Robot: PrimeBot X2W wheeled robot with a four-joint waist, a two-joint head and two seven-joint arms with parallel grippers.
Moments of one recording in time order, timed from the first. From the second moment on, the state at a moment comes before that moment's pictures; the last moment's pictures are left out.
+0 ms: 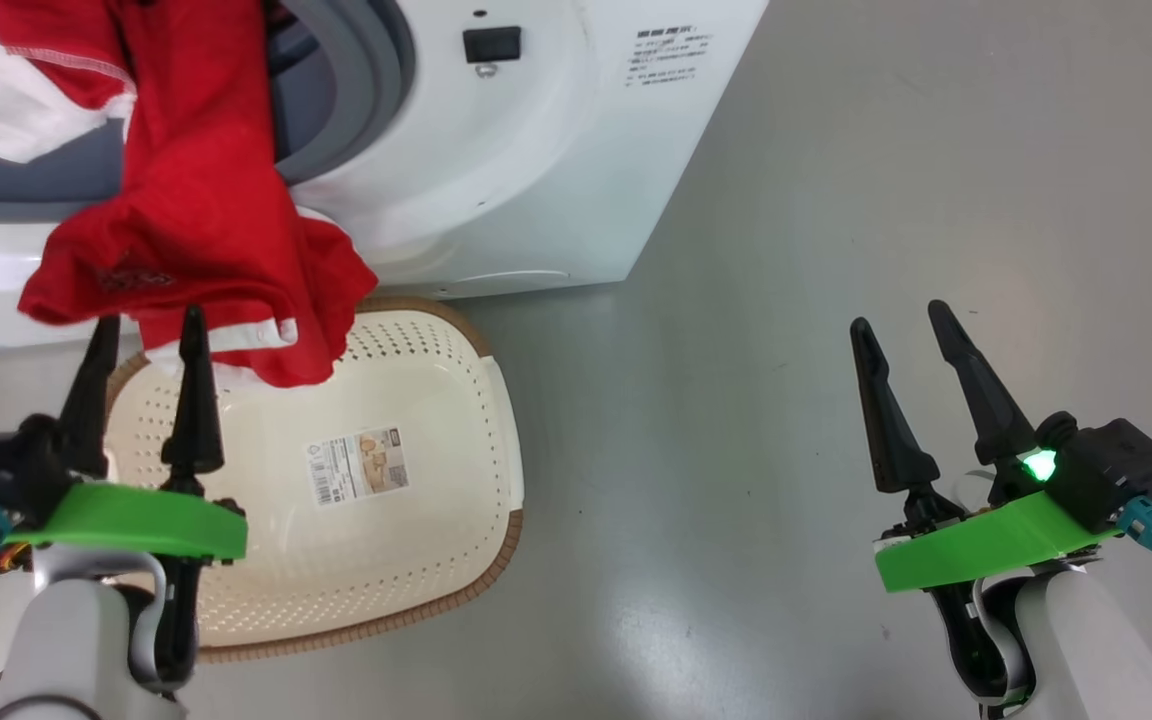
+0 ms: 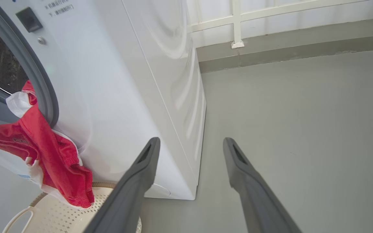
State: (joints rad) left arm -0.44 0.10 0.10 0.41 -0.28 -0.13 -0.26; right arm -0.23 -0.05 0.08 0.15 0.36 0.12 -0.26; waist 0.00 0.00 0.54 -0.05
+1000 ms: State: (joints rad) left arm -0.18 0.06 0.10 0.05 -0.27 -0.13 -0.26; right arm -0.19 -0.05 0.07 0.15 0.35 0.12 -0.26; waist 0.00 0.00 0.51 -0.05
